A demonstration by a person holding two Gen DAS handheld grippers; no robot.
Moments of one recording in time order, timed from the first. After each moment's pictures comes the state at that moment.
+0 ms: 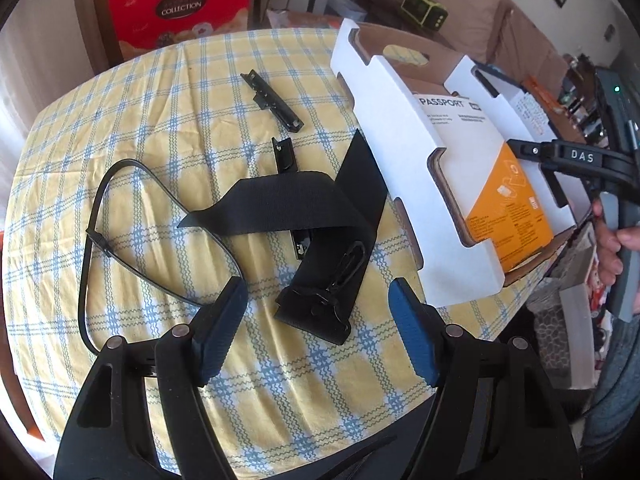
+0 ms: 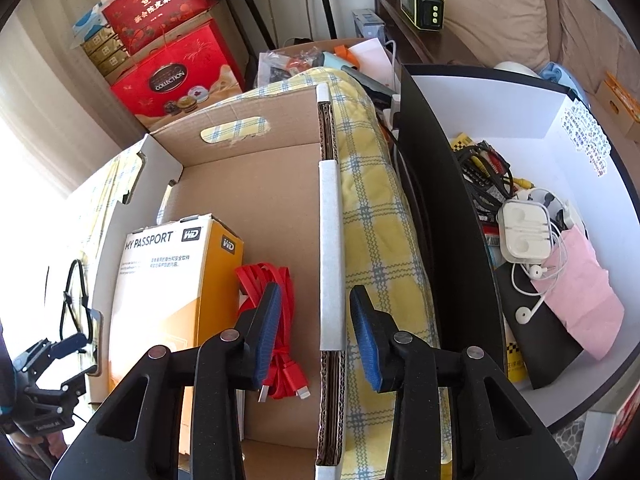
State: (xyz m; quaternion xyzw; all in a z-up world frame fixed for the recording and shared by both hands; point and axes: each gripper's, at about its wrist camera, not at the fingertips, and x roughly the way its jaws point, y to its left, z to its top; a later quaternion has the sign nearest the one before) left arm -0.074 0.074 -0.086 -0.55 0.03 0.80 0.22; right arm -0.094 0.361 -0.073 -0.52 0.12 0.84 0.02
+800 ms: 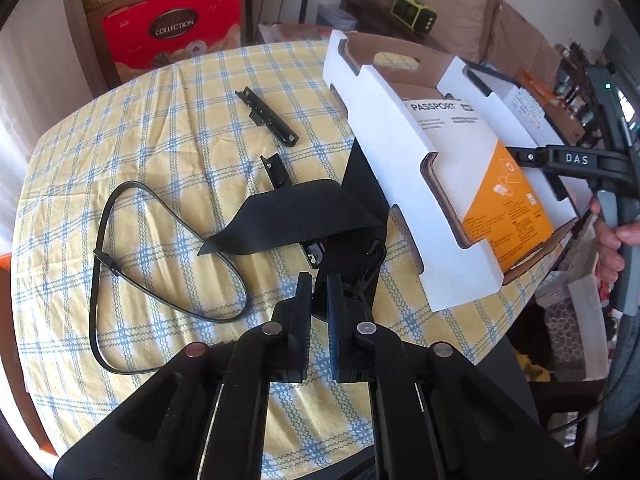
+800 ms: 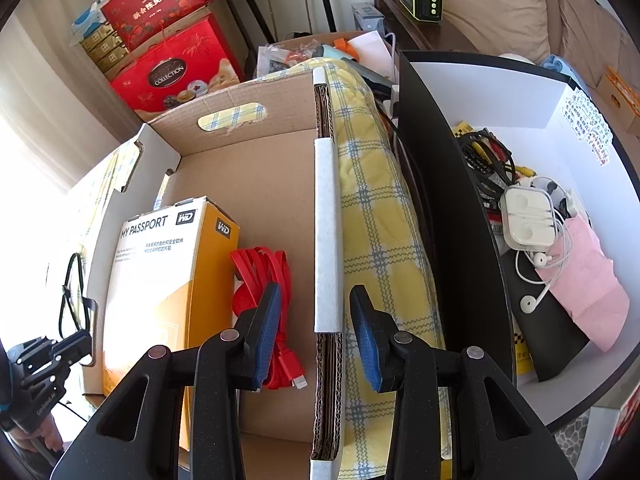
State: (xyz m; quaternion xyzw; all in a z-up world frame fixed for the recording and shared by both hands) left arm -0.073 0.072 -0.082 -0.53 0.05 0.81 0.23; right arm -0.088 0.362 -0.081 -0.53 0.12 0.84 0.01
